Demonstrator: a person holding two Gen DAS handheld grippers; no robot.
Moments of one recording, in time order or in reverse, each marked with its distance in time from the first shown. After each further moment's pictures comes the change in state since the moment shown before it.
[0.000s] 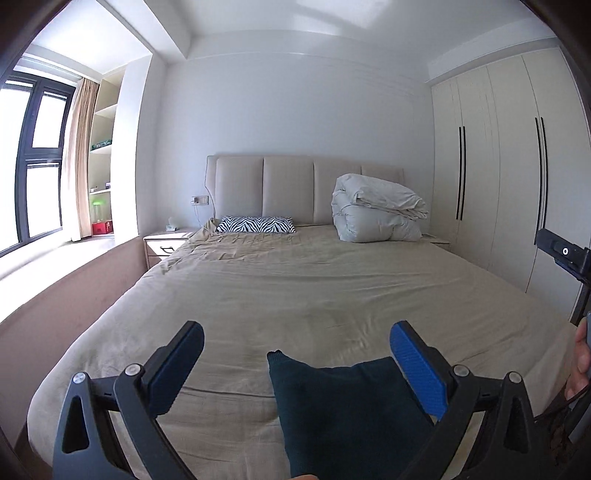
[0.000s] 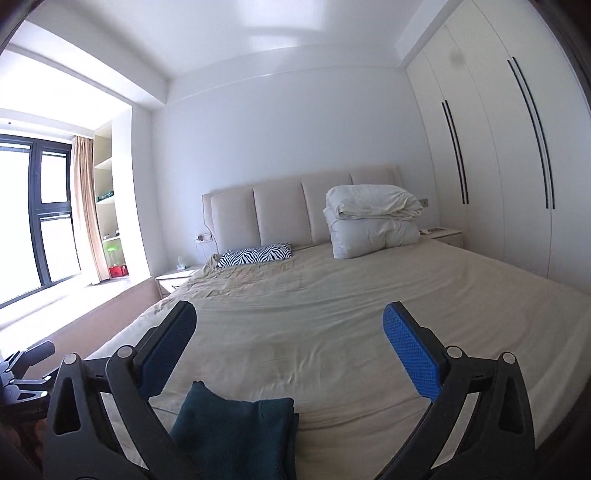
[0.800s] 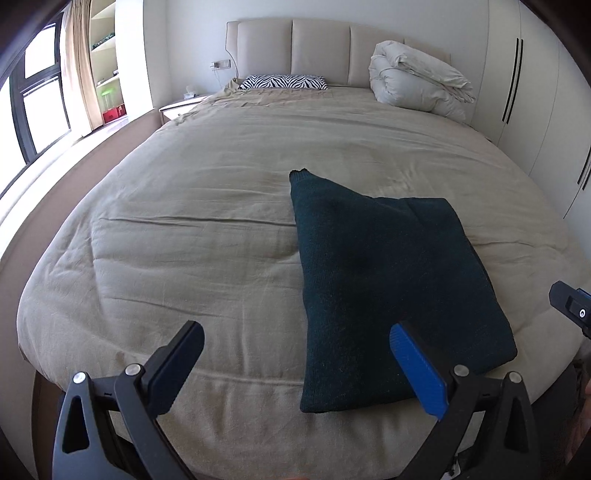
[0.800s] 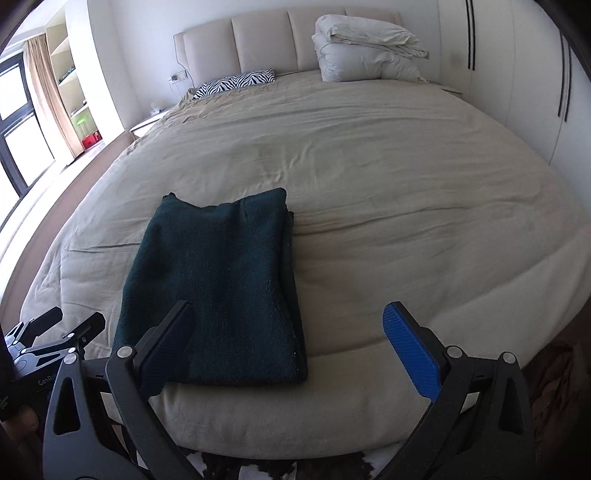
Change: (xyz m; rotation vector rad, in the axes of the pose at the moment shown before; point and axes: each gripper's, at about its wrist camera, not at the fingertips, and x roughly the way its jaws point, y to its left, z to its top) left arm 0.074 0.005 -0.126 -0.049 0.530 0.106; right arm 0.076 0.013 -0.171 -0.001 0.675 -0.089
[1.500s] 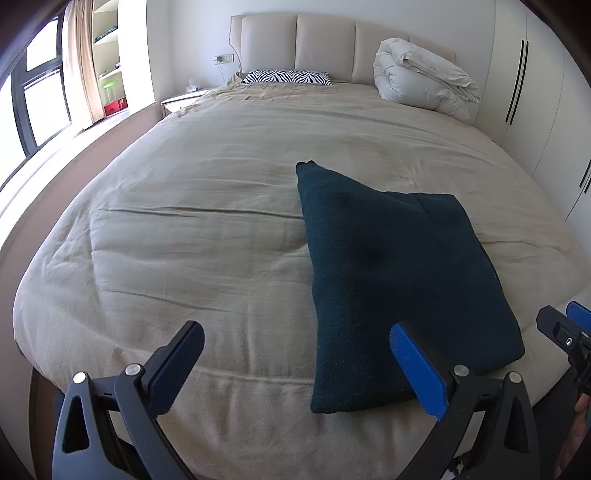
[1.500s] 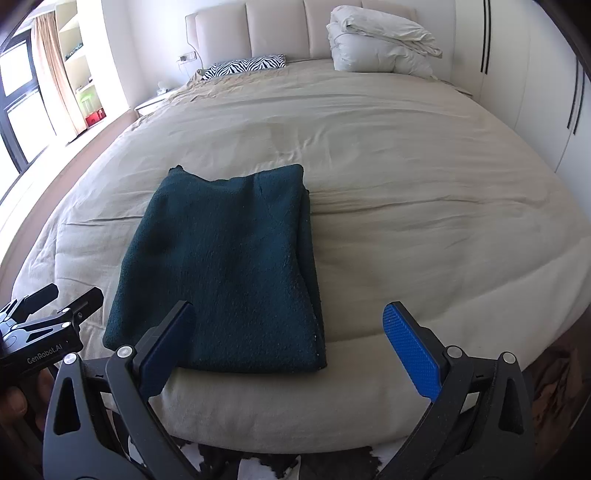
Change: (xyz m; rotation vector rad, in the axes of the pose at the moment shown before) left arm 0.009 0.008 -0.001 -0.011 0.018 -0.003; right arm 0.015 0.019 -0.009 -0.060 0.049 -0.002
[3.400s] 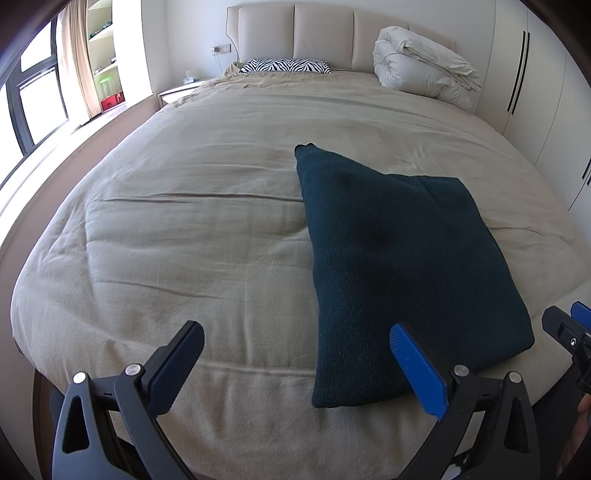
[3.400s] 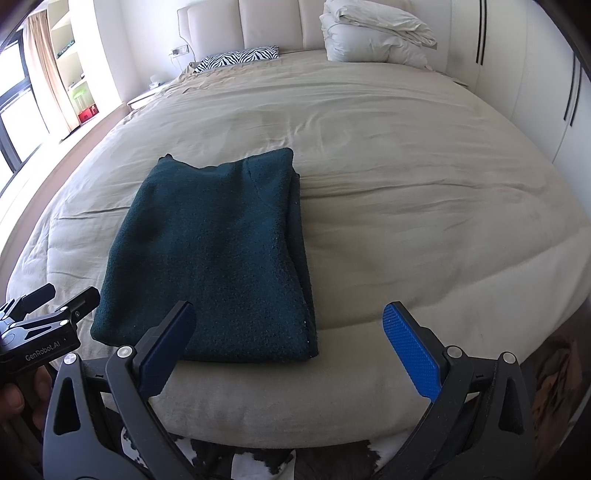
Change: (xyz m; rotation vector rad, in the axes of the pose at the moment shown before) left arm 0.010 -0.003 -0.008 0.003 0.040 0.004; right arm 0.010 -0.001 -0.013 0.017 0.031 -0.022
